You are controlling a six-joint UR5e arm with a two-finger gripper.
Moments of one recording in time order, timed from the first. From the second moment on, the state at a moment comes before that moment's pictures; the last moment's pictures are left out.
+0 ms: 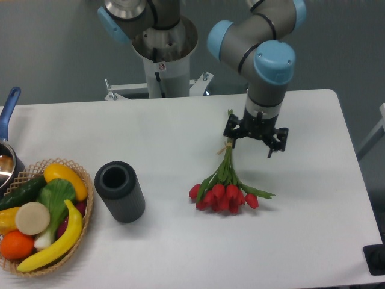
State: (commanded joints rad) arm 2.76 -1.79 -1.83 -0.99 1.59 1.34
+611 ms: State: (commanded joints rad) arm 2.92 -1.79 -1.81 -1.00 1.60 1.63
